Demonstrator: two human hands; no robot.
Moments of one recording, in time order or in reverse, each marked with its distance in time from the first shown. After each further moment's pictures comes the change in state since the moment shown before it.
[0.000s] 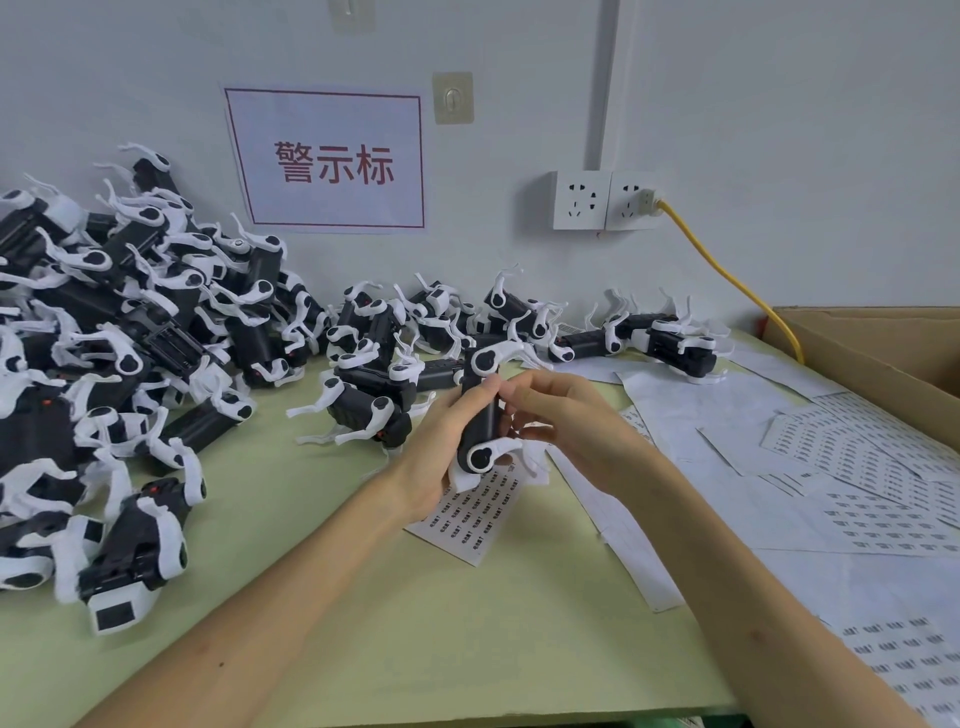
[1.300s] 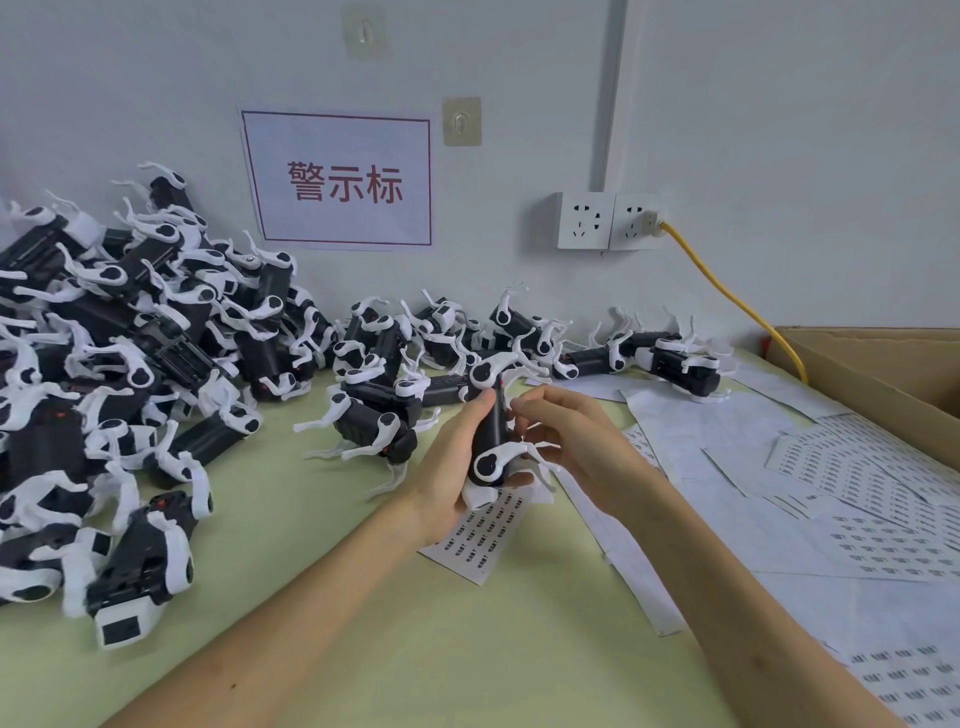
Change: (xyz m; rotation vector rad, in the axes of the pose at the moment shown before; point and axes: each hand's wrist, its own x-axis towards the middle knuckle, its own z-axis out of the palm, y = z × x) left_hand 0.003 -0.006 0.007 -0.145 0.089 -0.089; right_hand 0.003 0.000 0.002 0.065 0.128 0.050
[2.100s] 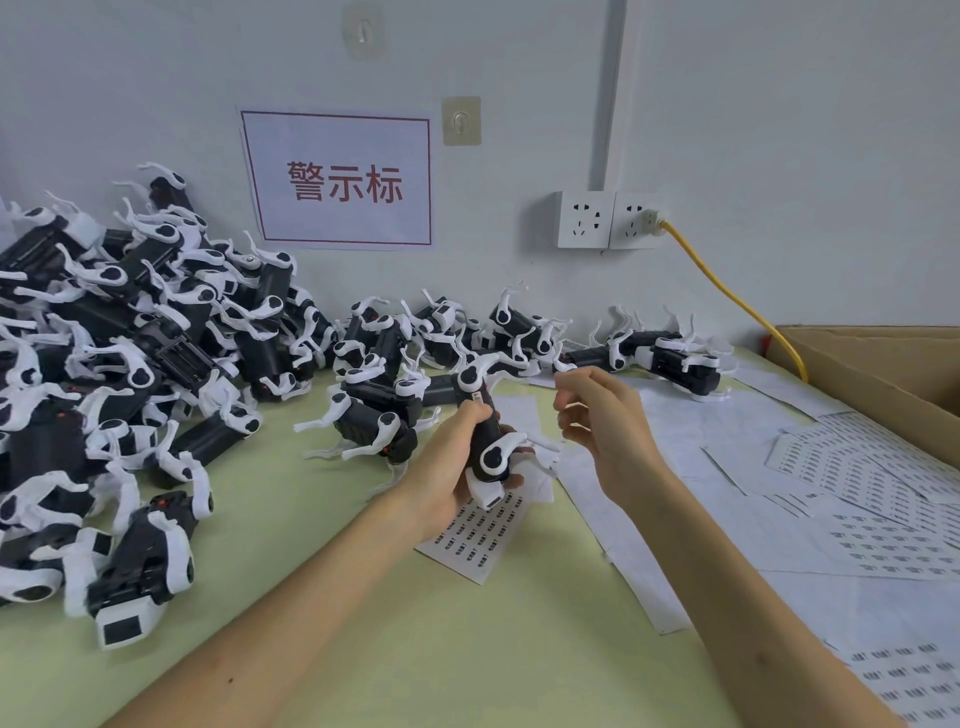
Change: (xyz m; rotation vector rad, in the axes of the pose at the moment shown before) left_hand -0.002 0.008 0.001 -0.027 0.118 -0.112; right_hand 0.001 -0.005 -0.011 0.094 0.346 -0.046
